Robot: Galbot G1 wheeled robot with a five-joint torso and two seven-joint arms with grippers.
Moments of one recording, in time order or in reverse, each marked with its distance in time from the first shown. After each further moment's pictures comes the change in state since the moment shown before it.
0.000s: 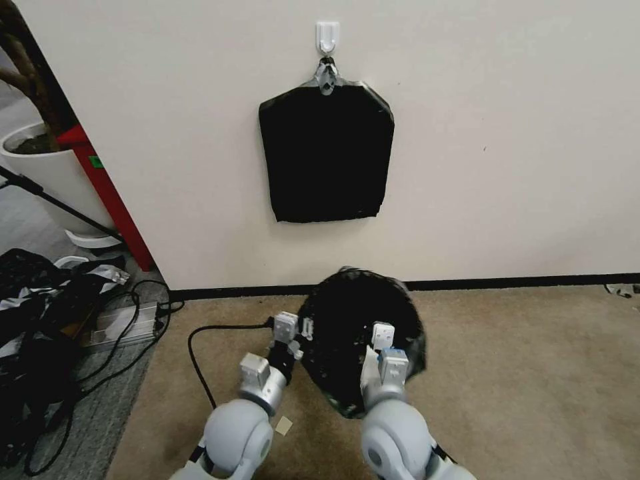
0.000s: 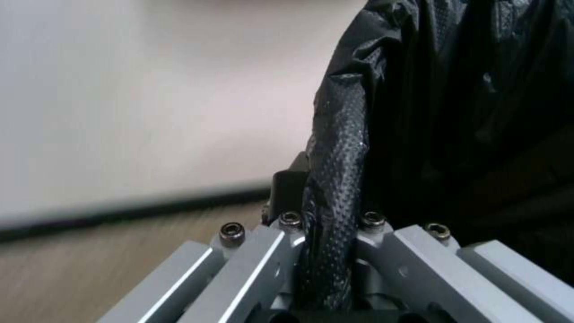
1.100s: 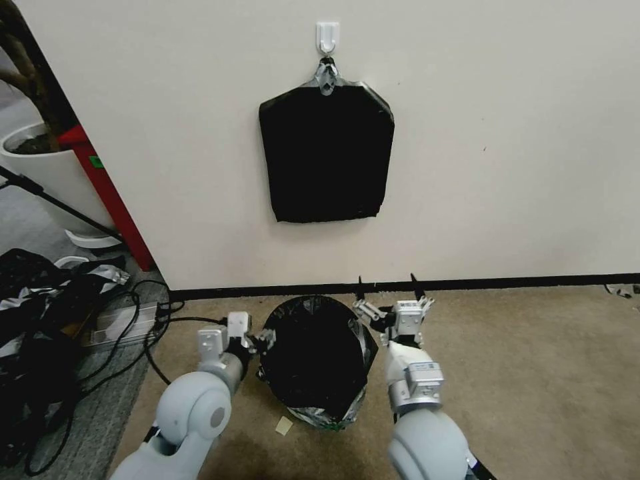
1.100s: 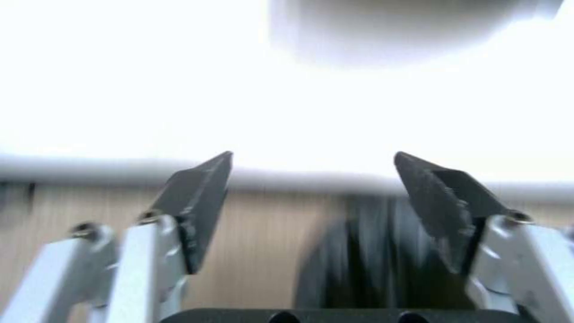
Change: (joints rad) left arm 0.041 0.066 -0.157 -0.114 -0.209 -0.034 -0.066; right arm -0.029 0.034 0.230 -0.014 -0.360 0.430 -0.215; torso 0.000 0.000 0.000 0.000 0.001
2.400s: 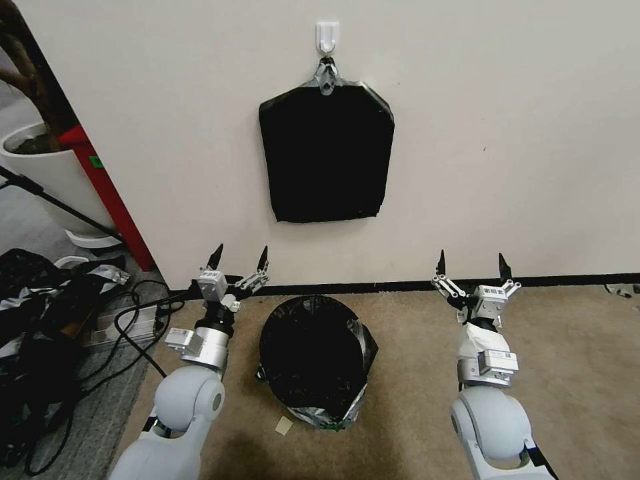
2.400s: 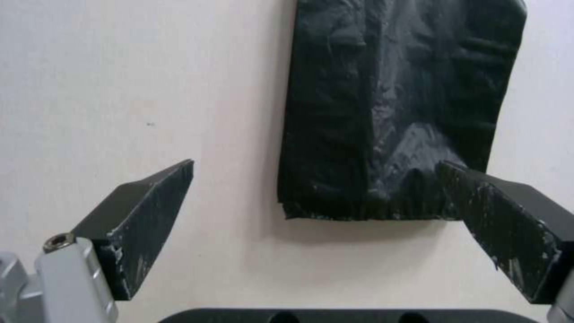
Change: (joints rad) left arm -0.067 -0.065 -0.066 0.139 0.132 -0.459 0.262; right arm -0.021 0.108 0.313 -0.058 -0.031 0.101 -0.114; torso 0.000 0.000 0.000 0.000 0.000
